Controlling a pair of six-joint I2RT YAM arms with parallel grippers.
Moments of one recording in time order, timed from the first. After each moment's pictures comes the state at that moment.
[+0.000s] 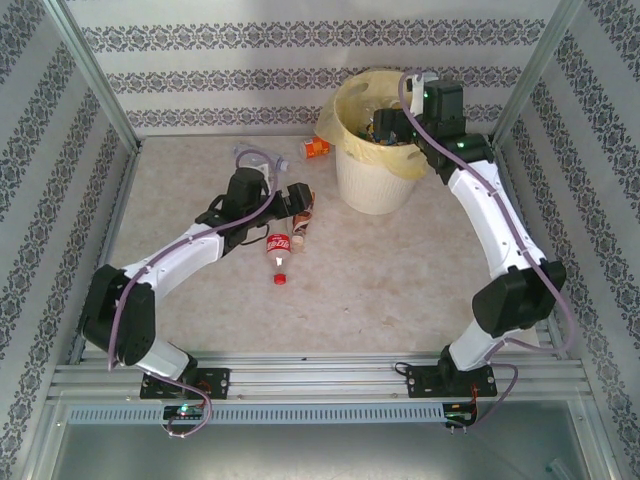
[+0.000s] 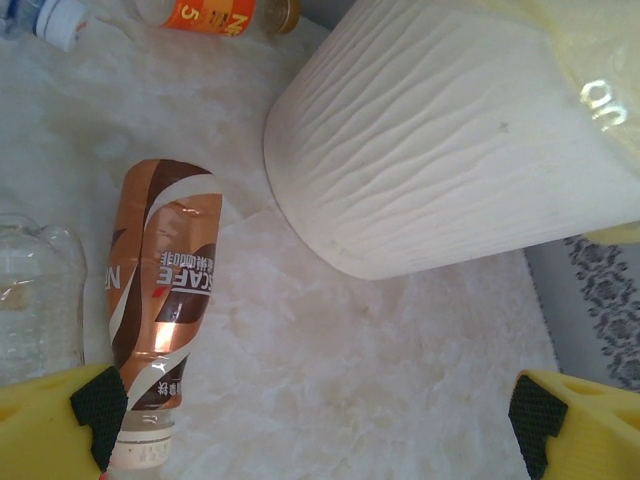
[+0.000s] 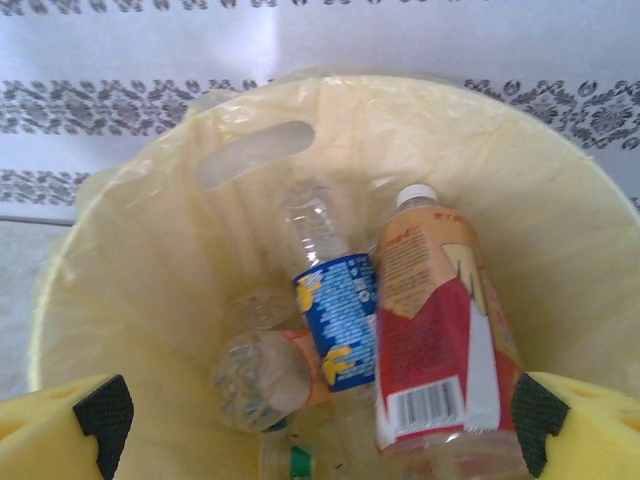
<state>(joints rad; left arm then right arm) -0.45 1.53 1.07 -0.08 0.16 -0.69 0.23 1.63 1.74 -0.56 0.01 0.13</state>
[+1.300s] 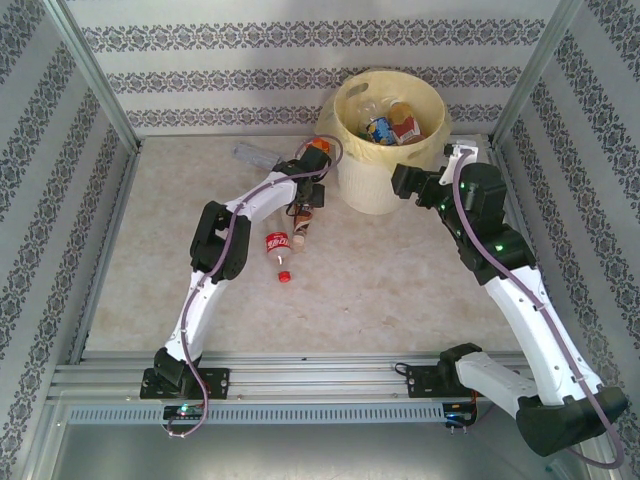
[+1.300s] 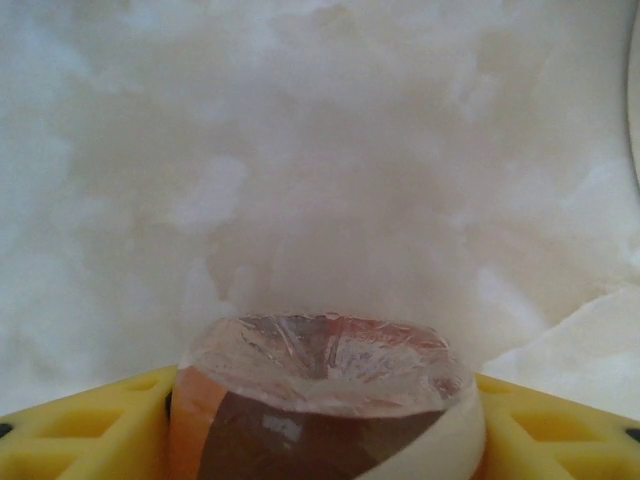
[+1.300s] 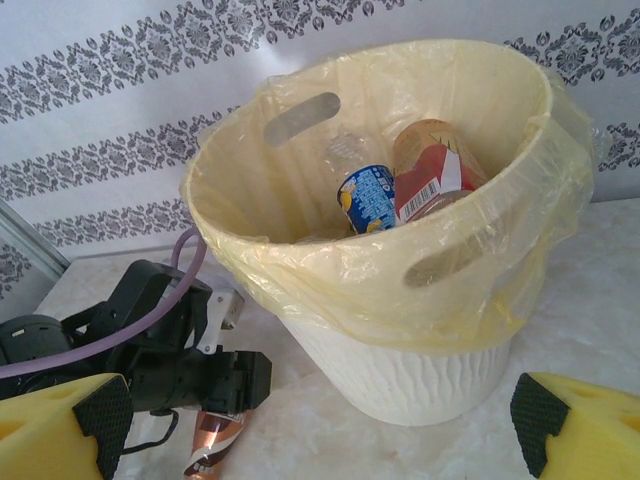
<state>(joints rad) -0.49 2.41 2.06 -0.75 -0.20 -0.45 0.28 0.99 1.12 -0.40 0.01 0.34</state>
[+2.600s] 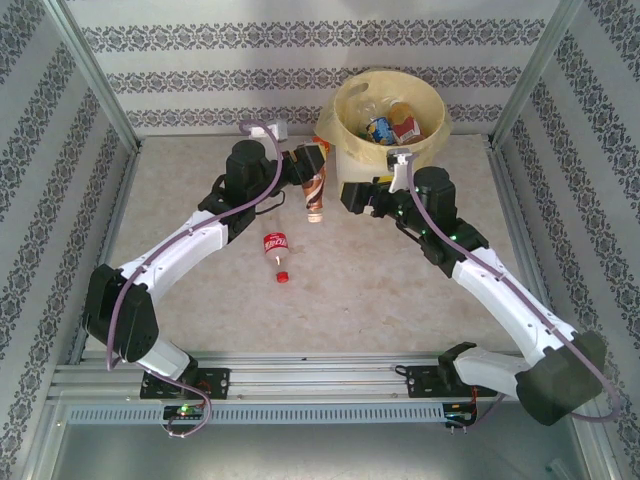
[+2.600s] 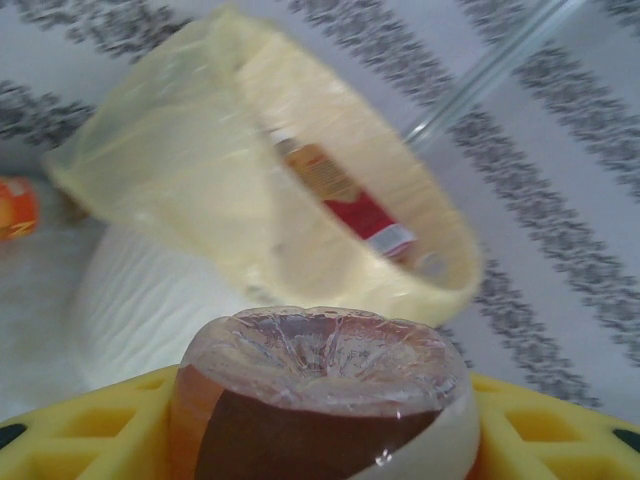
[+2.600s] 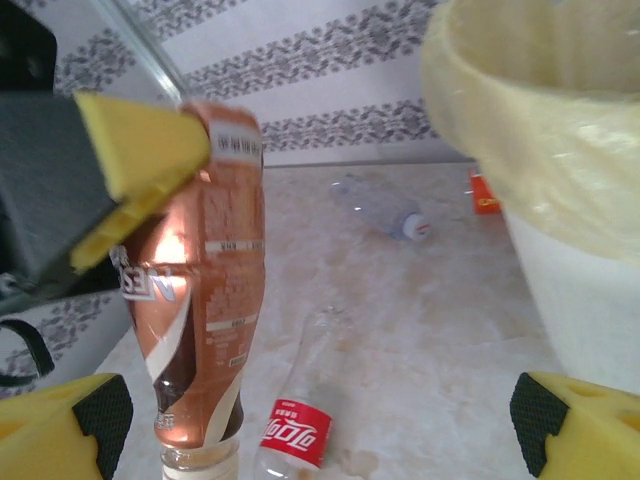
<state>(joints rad) -0.49 1.54 1.26 0.17 0.23 -0.70 0.44 1.17 1.00 -0.09 -0.28 0.43</state>
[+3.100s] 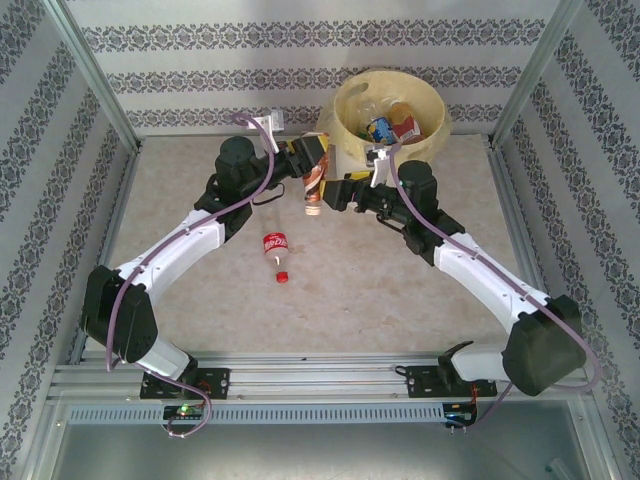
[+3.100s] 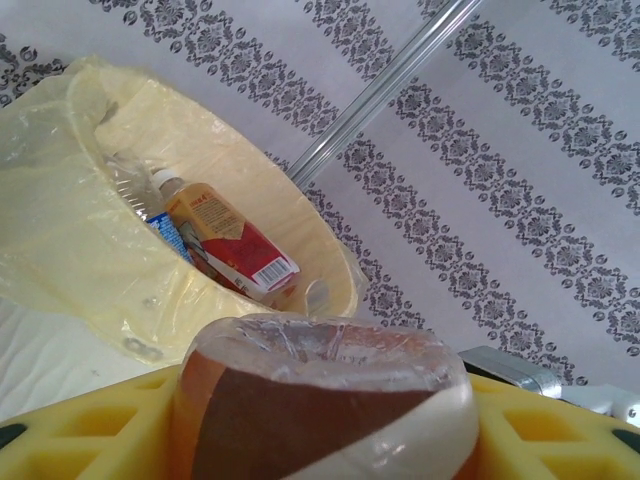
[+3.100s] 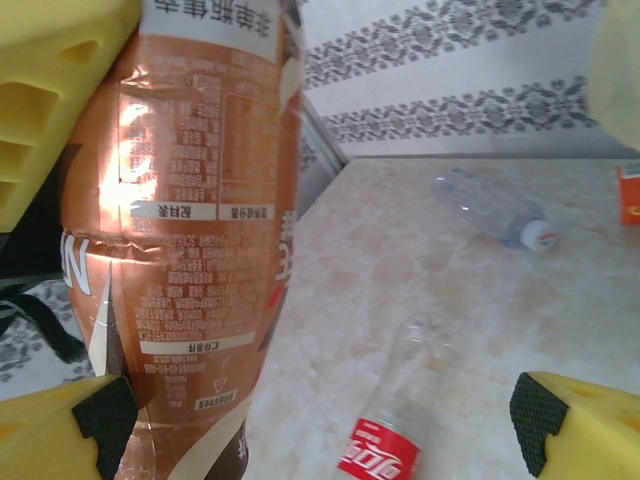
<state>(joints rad) -0.47 1.53 1.26 0.32 0.37 -0.77 0.46 1.33 1.00 0.16 -0.50 0.51</state>
